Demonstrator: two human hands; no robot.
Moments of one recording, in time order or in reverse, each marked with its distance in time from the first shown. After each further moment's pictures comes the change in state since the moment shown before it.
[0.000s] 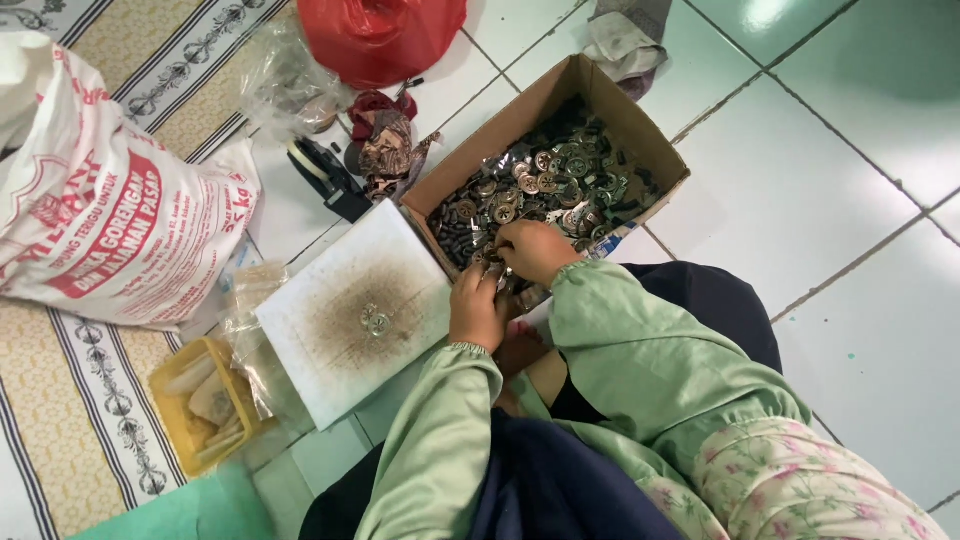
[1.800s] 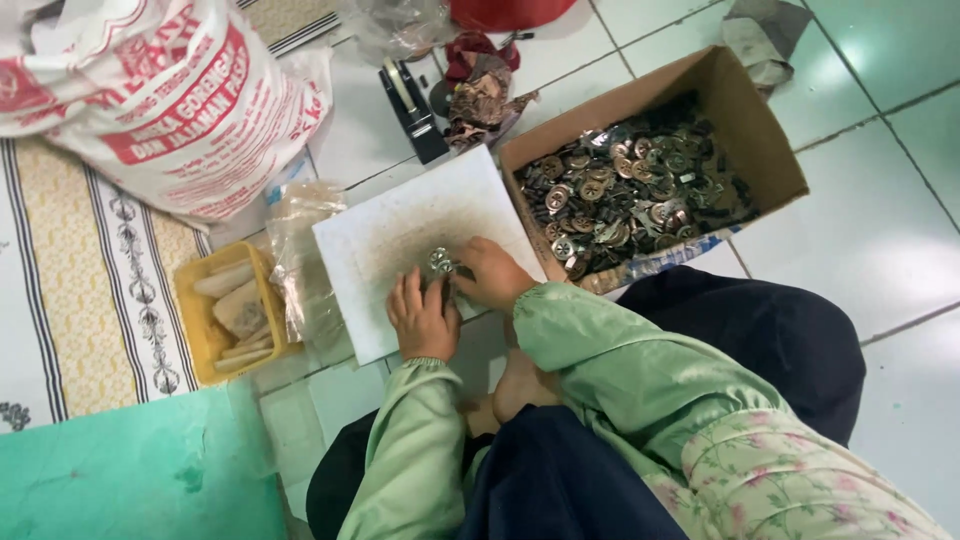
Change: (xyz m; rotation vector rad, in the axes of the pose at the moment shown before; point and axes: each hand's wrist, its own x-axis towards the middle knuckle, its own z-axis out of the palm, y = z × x) left_hand -0.145 -0.108 -0.088 0.391 0.238 -0.364; right_hand 0.031 -0.144 0.152 0.088 0.020 -0.308
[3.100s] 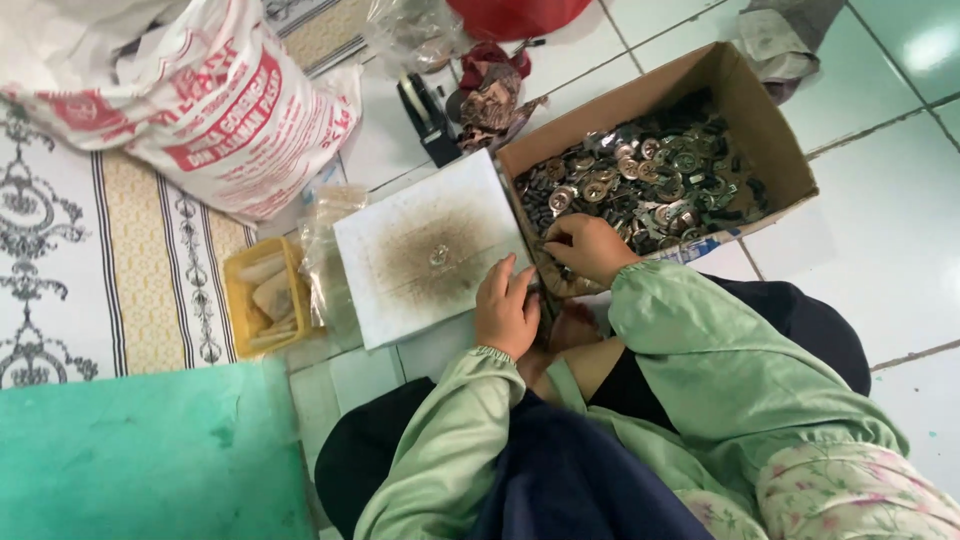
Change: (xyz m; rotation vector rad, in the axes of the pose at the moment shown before) left_hand 0.024 0.151 -0.027 -0.280 -0.246 0.117; right_hand -0.068 0.054 -0.152 0.198 -0.066 0.257
